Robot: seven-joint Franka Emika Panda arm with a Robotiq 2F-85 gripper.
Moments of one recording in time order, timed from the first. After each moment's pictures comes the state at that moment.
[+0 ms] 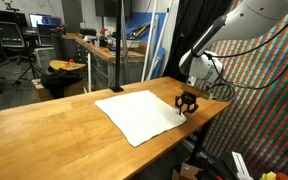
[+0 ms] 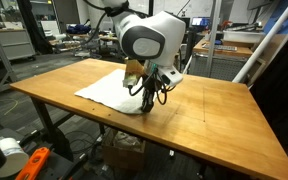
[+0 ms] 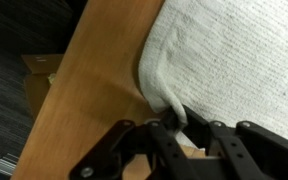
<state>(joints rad) -0.24 0.26 -0.22 -2.32 0.42 2.44 0.27</state>
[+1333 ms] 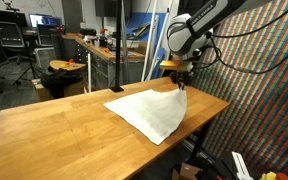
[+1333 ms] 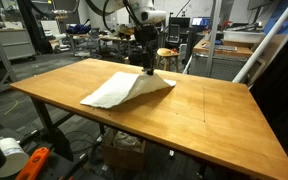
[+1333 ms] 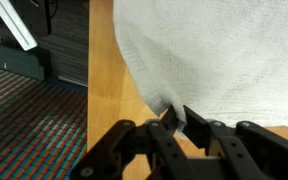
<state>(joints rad) -0.07 0.08 -0.19 -2.14 -0.35 2.15 1.27</state>
